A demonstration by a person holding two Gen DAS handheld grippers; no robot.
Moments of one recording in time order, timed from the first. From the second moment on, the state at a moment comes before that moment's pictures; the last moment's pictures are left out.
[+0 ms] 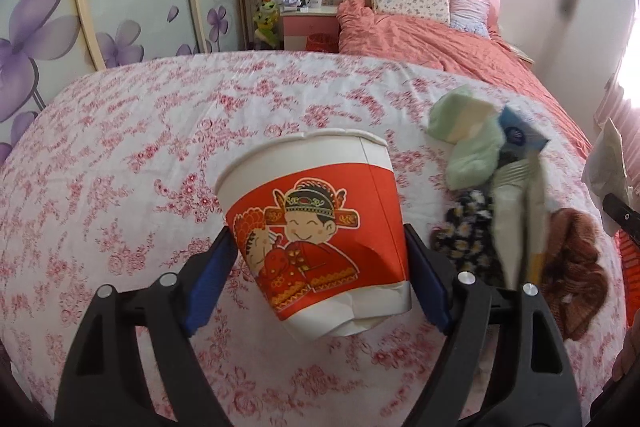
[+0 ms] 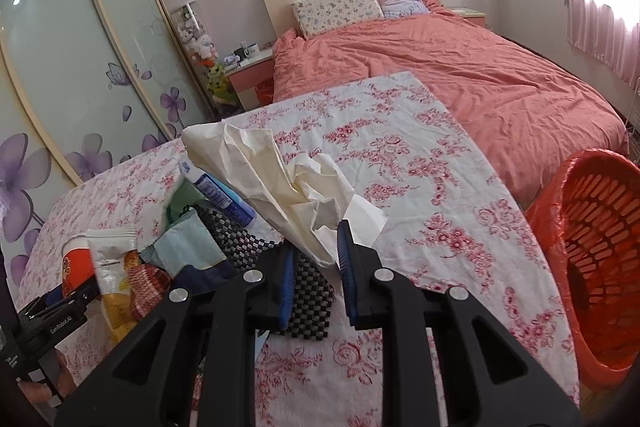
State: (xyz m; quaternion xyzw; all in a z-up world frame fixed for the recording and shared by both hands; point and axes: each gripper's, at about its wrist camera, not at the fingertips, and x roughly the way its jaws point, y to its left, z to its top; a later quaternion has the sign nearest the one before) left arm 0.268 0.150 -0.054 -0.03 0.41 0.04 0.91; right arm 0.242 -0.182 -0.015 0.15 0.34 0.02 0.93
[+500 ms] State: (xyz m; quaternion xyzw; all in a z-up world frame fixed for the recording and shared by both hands) left arm 0.218 0.080 0.017 0.00 0.37 -0.02 0.93; right arm 0.187 -0.234 0.007 0.17 0.31 -0.01 0.93
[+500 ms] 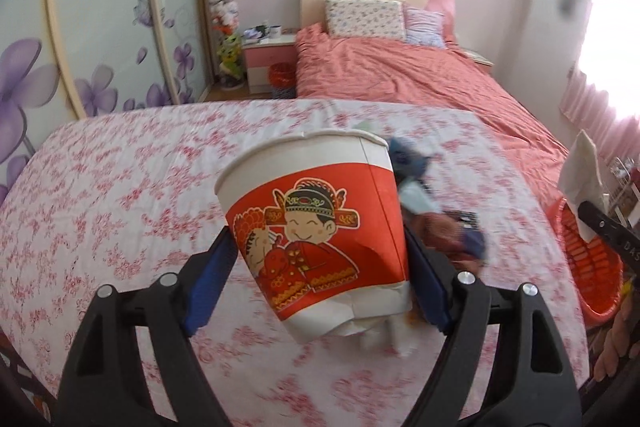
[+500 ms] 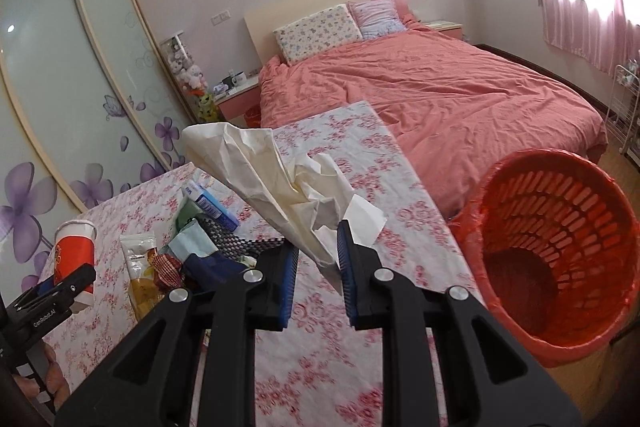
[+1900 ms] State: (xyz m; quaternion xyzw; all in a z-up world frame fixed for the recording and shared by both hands) left arm 0.227 -0.292 -0.039 0.10 0.40 -0.31 0.86; right arm 0.133 -0.437 -0.034 0.30 0.28 -0.14 0.90
